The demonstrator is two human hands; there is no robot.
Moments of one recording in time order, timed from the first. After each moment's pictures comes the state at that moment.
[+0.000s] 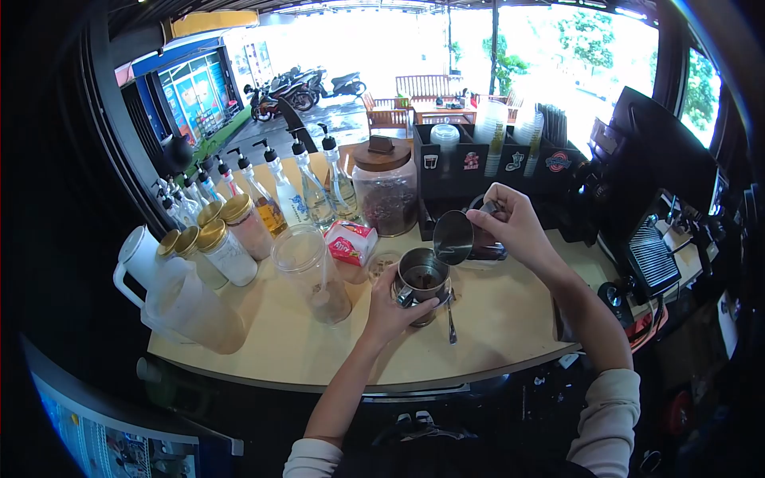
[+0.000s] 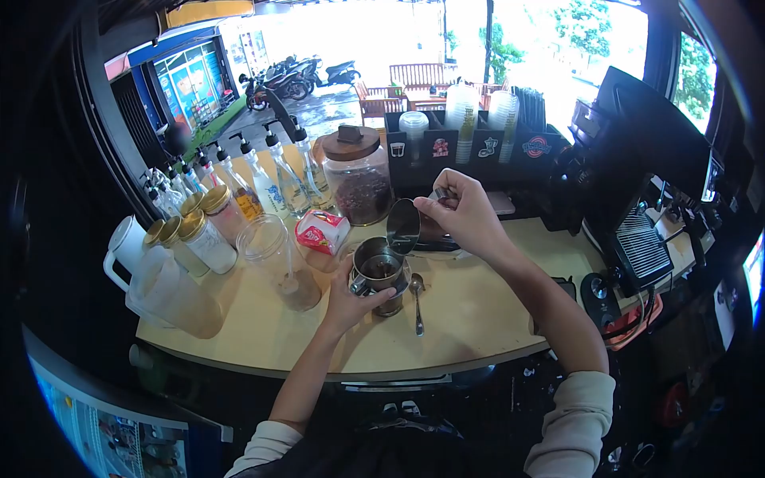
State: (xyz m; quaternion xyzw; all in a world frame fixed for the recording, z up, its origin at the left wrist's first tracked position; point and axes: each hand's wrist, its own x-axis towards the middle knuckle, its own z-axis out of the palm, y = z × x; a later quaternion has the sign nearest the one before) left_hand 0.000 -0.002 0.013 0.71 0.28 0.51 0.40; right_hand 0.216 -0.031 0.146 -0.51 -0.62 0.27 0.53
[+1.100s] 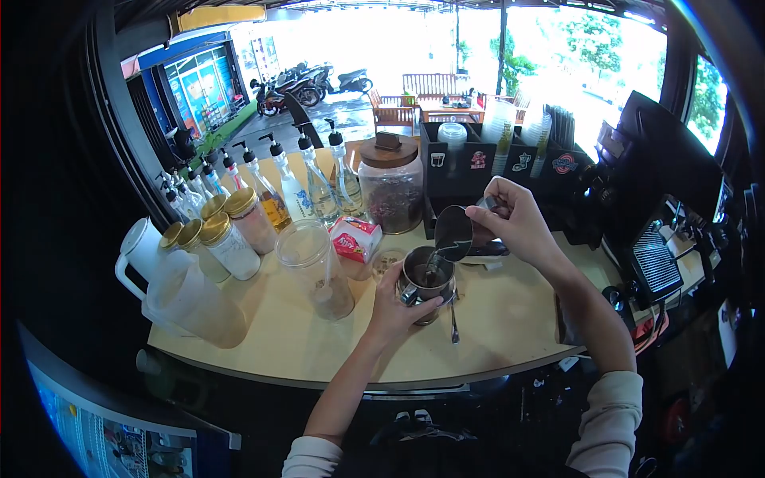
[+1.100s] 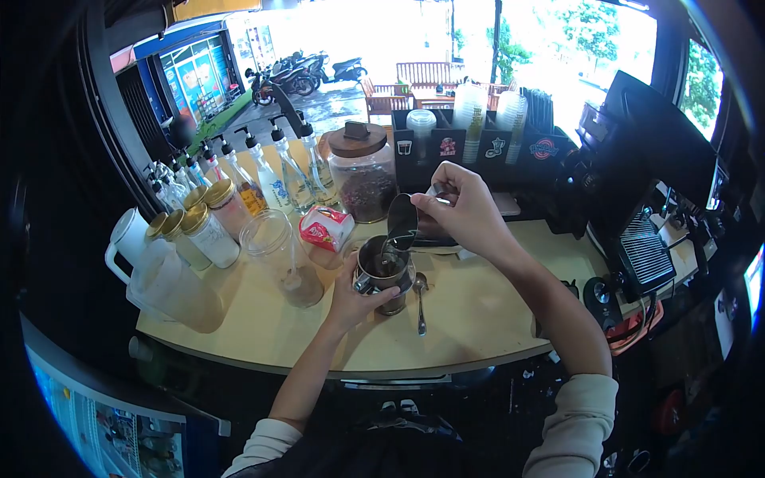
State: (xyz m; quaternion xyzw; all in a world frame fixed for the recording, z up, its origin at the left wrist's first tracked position) left_hand 0.001 -0.001 0.007 0.71 0.28 0.51 0.40; right_hand 0.203 -0.036 0.165 -0.50 -0.64 0.28 0.51
